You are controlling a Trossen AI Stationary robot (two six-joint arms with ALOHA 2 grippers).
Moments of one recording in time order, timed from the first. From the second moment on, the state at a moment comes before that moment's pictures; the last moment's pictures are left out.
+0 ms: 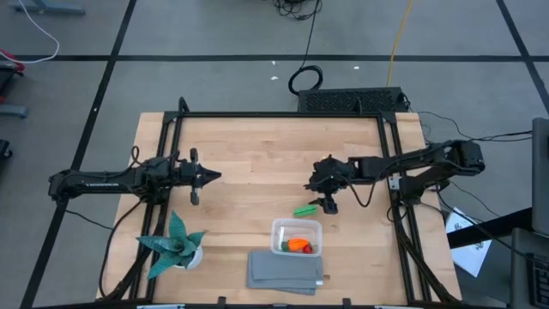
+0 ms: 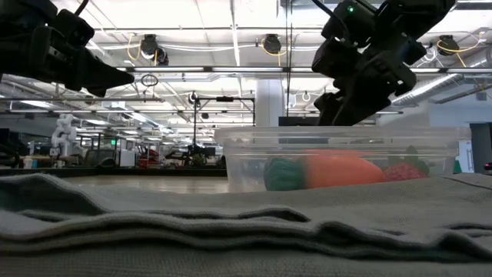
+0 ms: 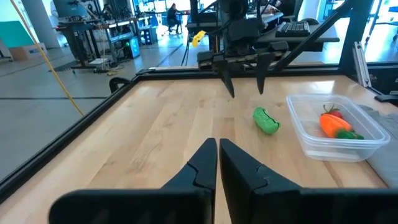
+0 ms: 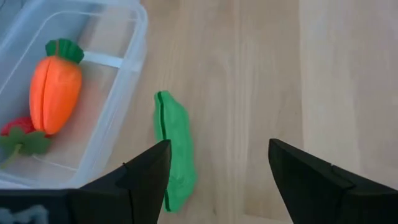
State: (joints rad) left arm 0.10 0.30 0.08 0.10 0.00 0.07; right arm -0.05 1.39 0.67 -0.13 -0.20 -0.10
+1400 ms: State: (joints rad) left arm 0.10 0.30 0.08 0.09 0.00 0.07; right arm 0.00 1.49 0.56 0.14 -0.19 -0.16
